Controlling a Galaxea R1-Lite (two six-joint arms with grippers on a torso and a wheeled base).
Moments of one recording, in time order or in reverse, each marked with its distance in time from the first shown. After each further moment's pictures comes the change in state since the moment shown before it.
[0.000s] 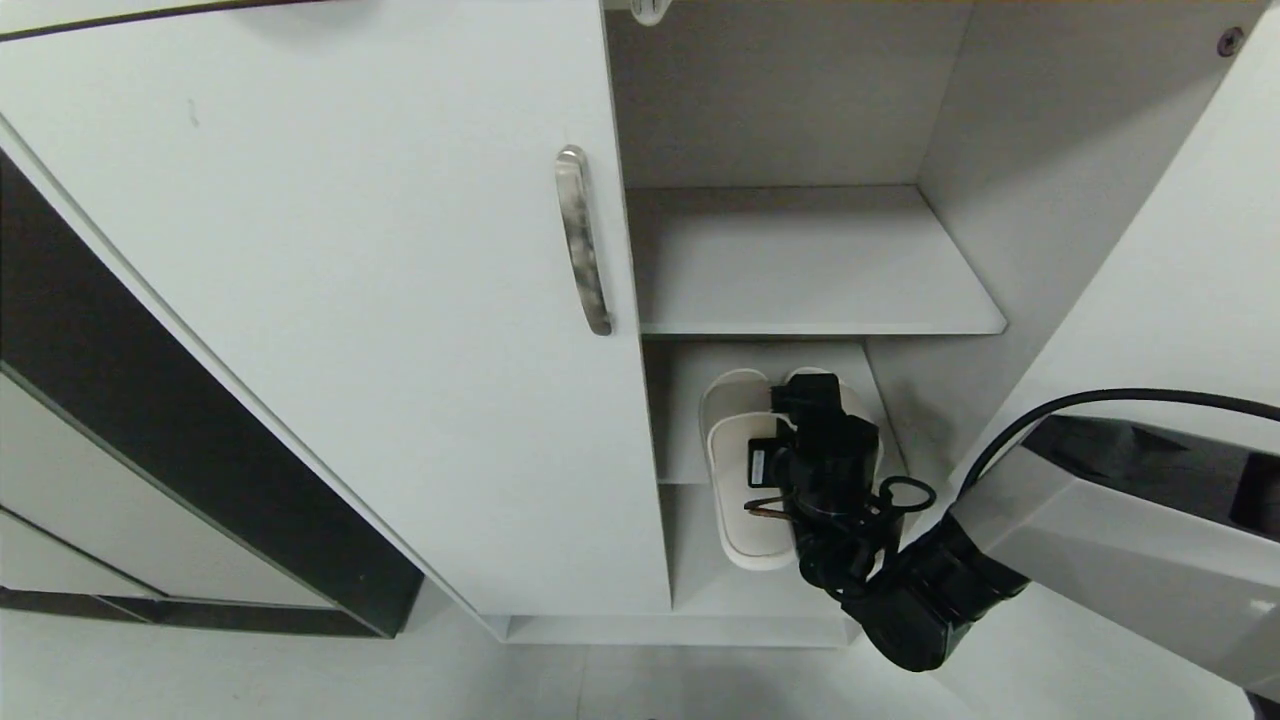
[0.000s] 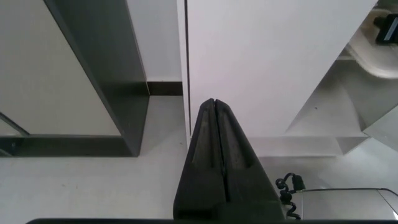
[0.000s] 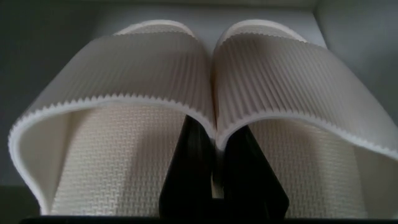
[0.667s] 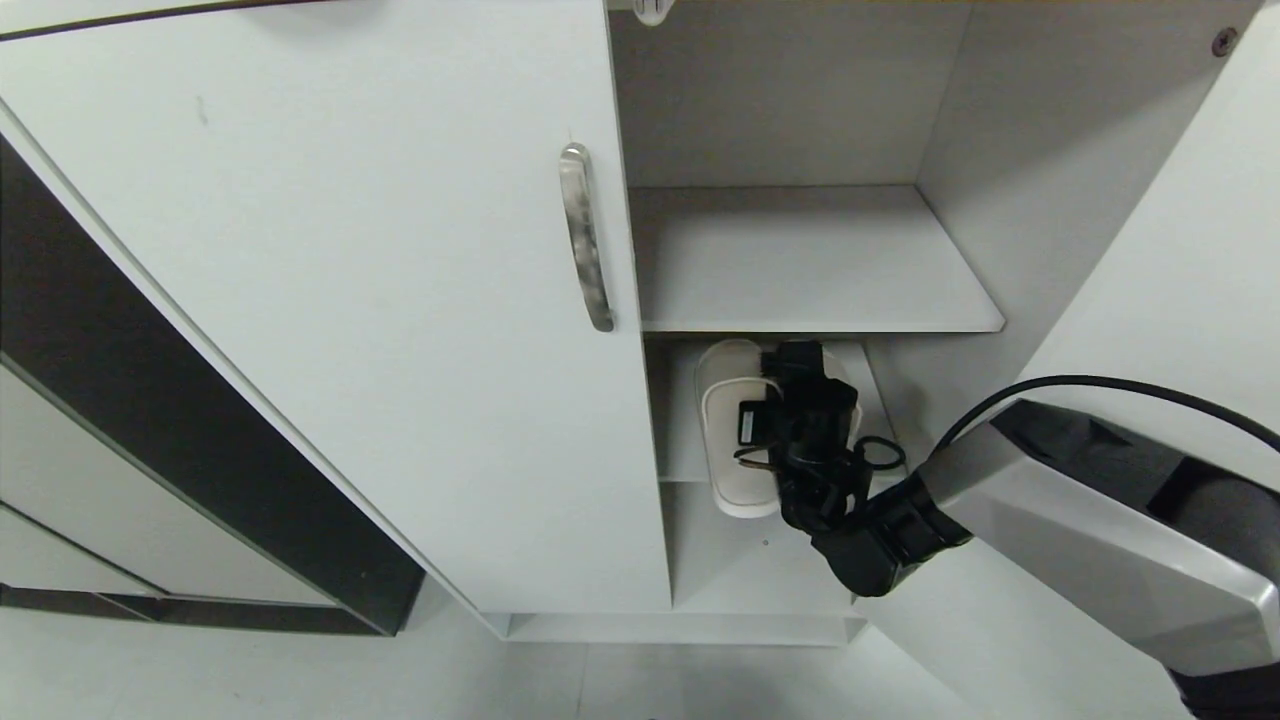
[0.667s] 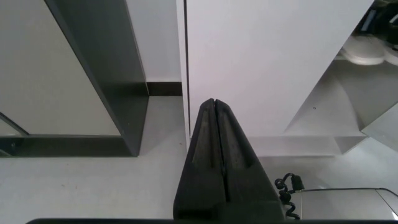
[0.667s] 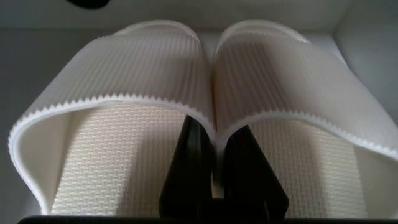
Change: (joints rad) left arm 0.000 0.000 0.000 0.000 0.000 0.000; right arm -0.079 0.128 -0.315 0.129 0.064 -0.011
